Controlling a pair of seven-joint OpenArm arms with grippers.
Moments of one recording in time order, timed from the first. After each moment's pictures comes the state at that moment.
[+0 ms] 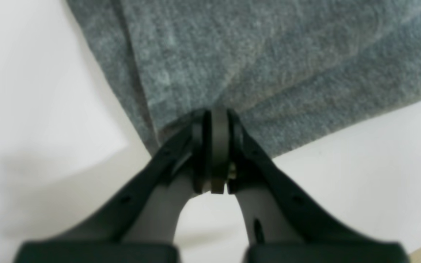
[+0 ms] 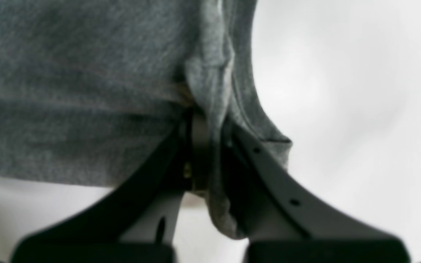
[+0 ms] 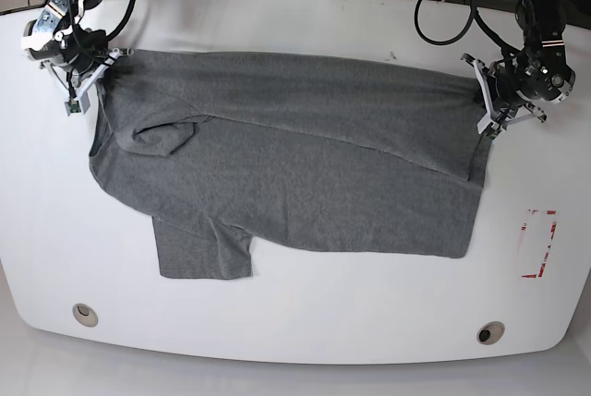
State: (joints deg) left arm 11.5 -22.4 -15.1 91.9 -12.9 -42.2 58.4; right arm -11.6 11.0 42.5 92.1 12.3 40.6 -64.8
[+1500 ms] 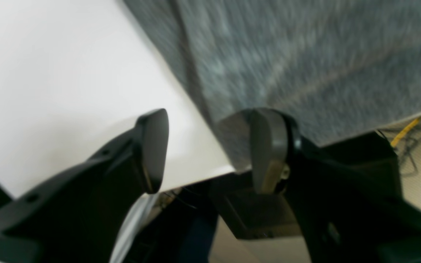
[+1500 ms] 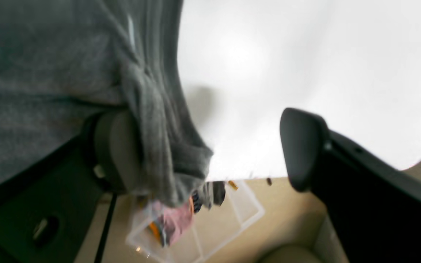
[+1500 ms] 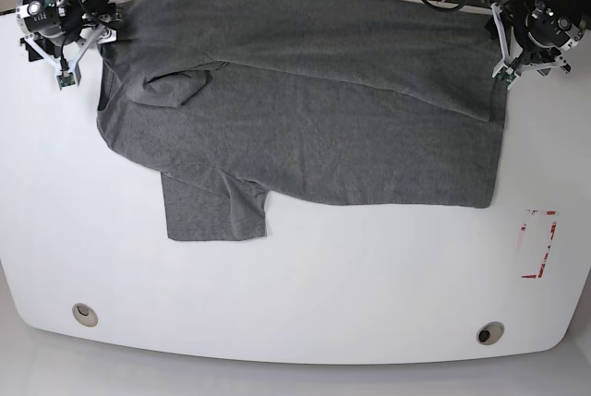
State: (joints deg) left arm 28.1 -22.4 -21.9 110.5 -8.7 -42.1 64.5; right arm -21.9 10.9 42.8 109.9 10.3 40.2 -69.8
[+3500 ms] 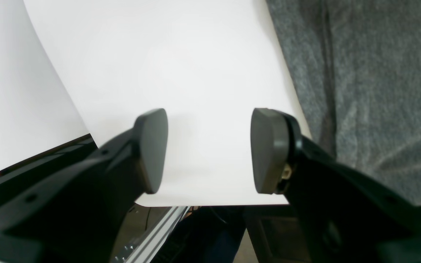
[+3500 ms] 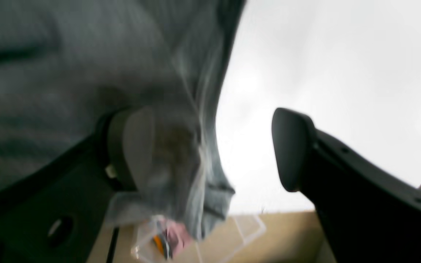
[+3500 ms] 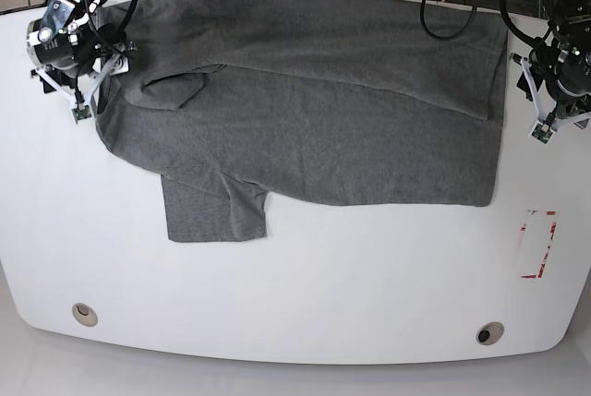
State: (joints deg) left arm 13.2 -23.5 -27.1 112.2 -8.6 -42.1 72.8; right arm -11.3 8.3 37.5 111.7 9.8 40.1 -78.4
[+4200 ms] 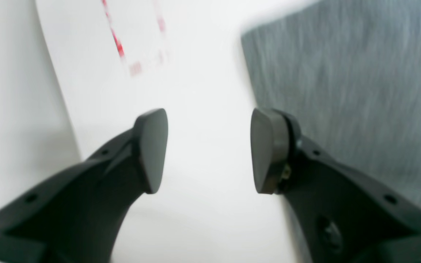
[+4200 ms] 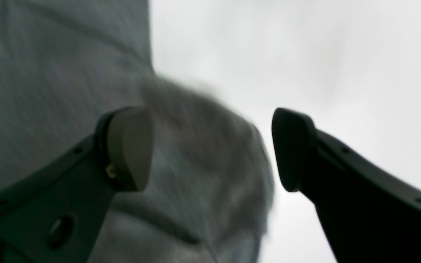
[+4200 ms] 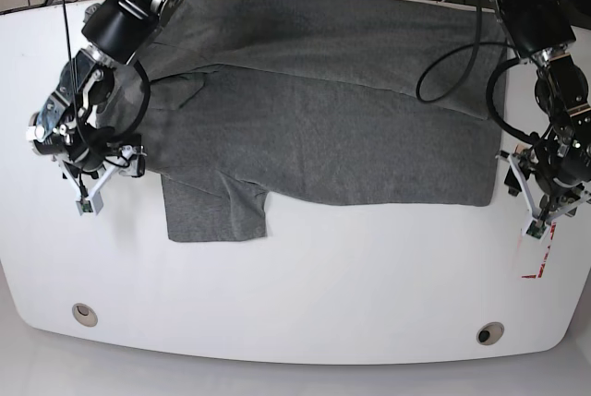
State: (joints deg) left arm -13.7 -19.7 -20.7 95.3 -7.5 -41.9 69.3; right arm 15.8 8.2 37.4 83.1 9.6 40.1 -70.6
